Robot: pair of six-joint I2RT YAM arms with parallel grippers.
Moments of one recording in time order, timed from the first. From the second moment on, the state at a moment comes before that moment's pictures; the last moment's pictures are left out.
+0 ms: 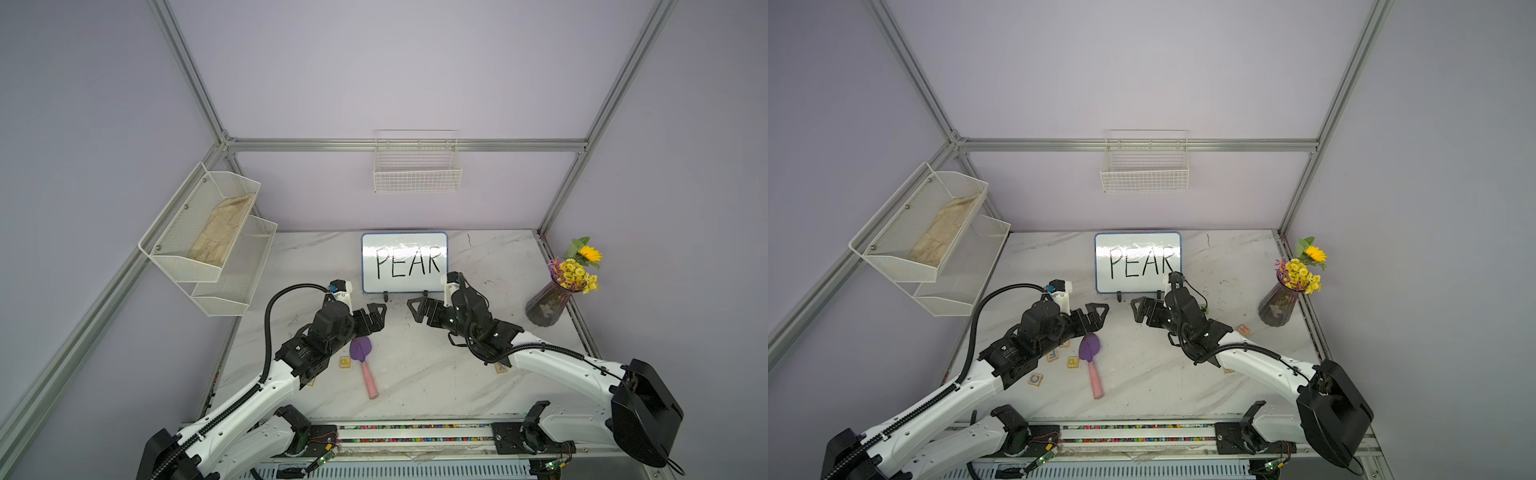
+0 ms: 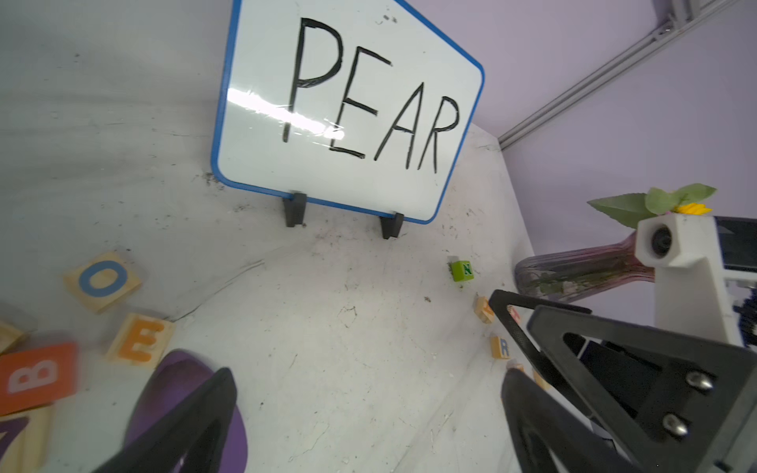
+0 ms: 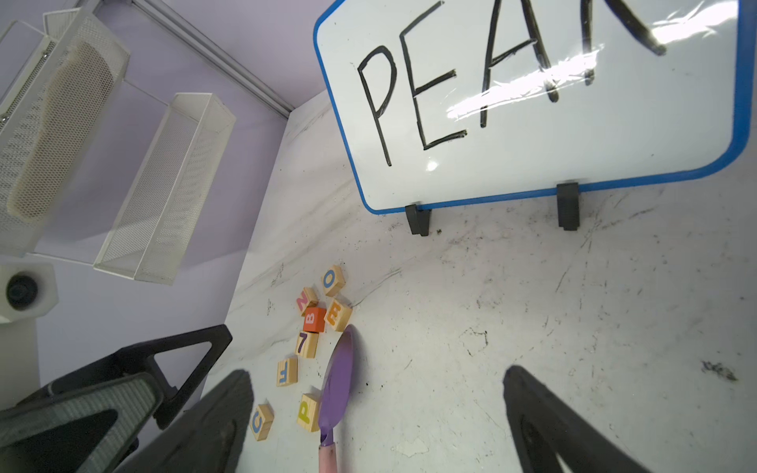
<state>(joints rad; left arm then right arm) -0.61 0.94 0.67 -0.28 -0.12 -0.77 0.78 1.30 0.75 0.08 0.01 0.85</state>
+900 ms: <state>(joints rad) -0.21 0.79 0.96 -1.04 -0.22 -0.77 0.99 1.71 1.19 -0.10 -0.19 0.00</state>
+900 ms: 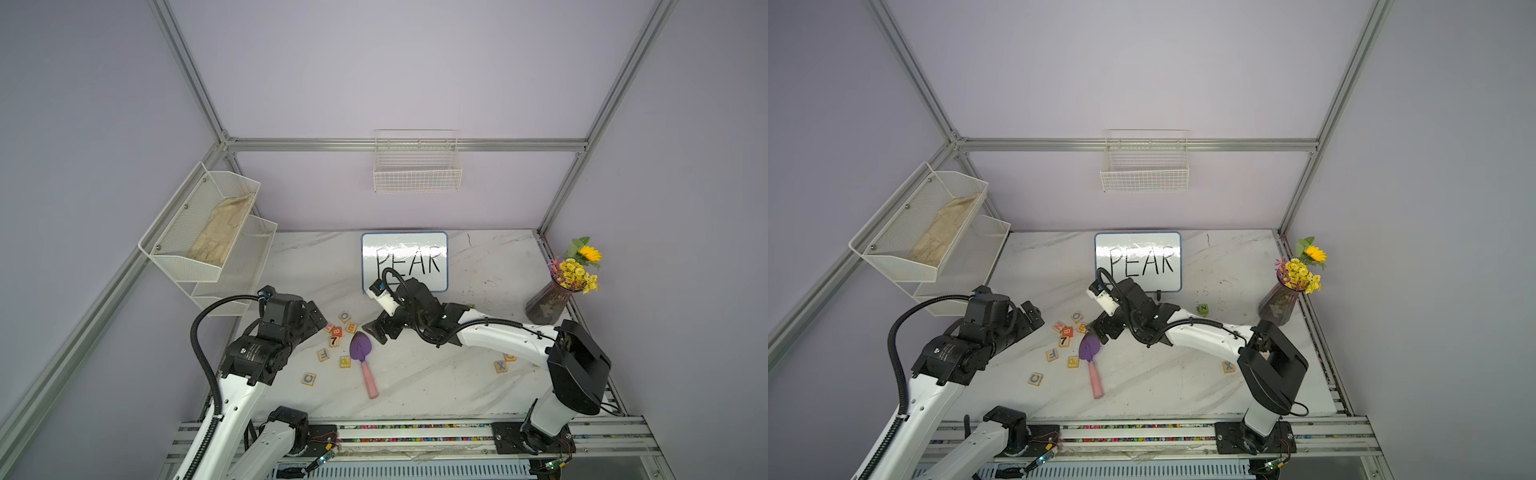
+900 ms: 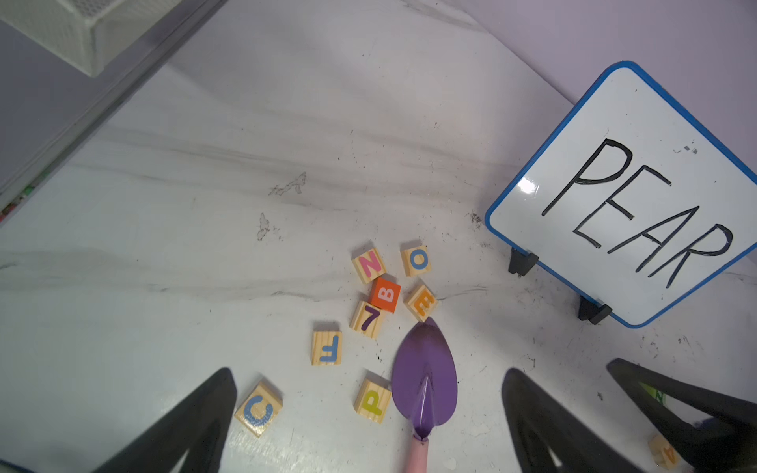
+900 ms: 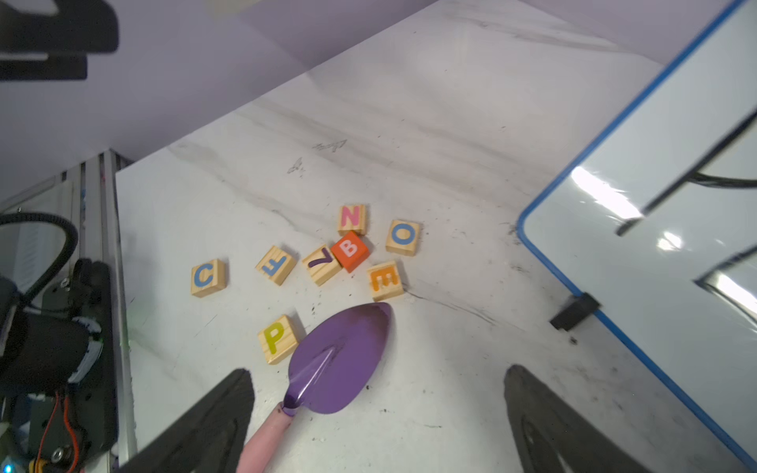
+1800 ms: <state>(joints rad) 0.15 0.67 0.70 -1.05 0.22 -0.86 1.20 2.11 1.53 -0.37 -0.09 -0.27</state>
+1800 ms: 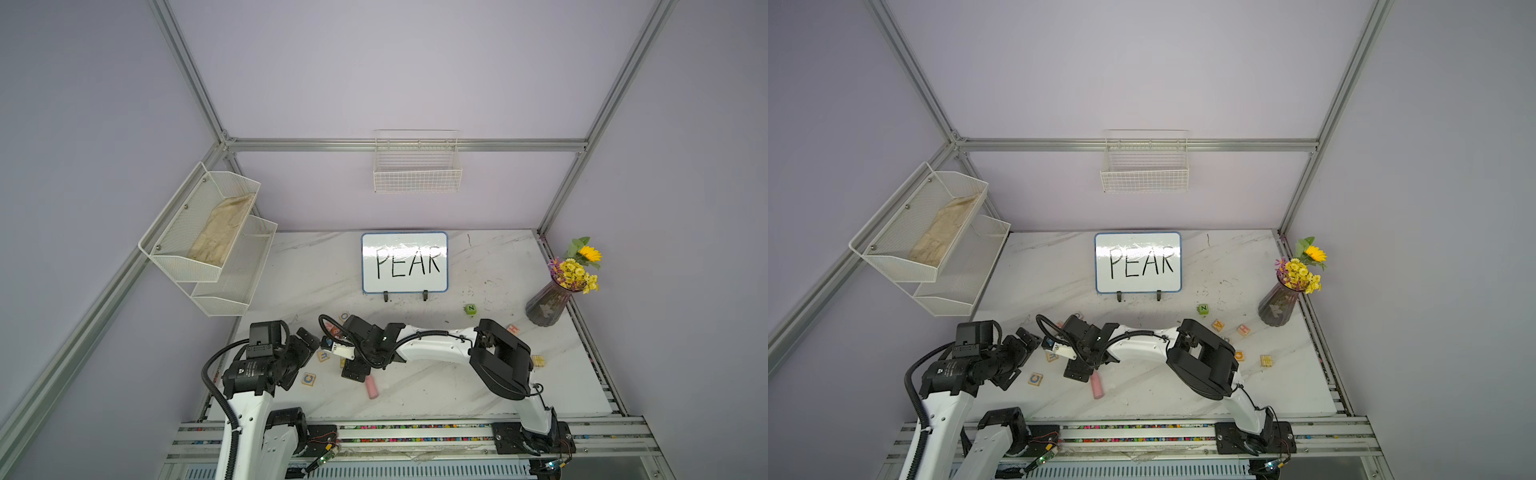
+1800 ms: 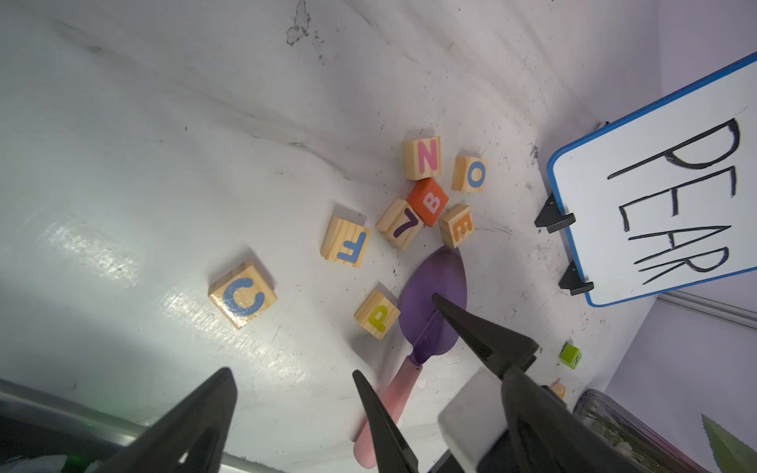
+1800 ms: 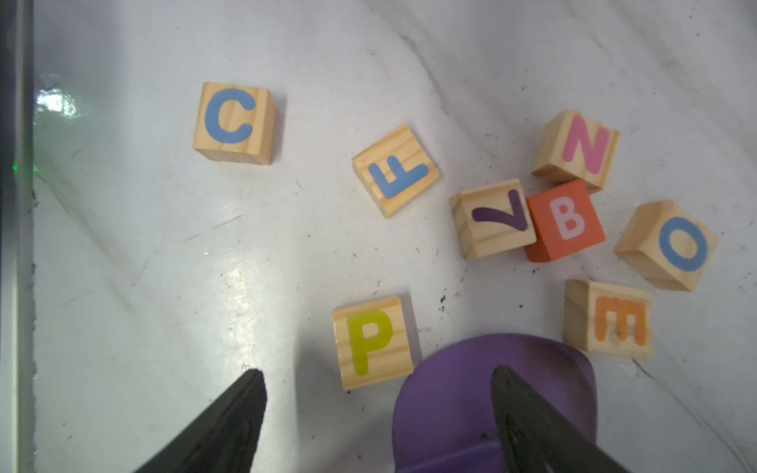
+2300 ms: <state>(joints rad) 0.29 0.72 0.59 -0.91 0.31 -0.87 1.22 2.24 1.68 -0.42 -0.08 -0.33</state>
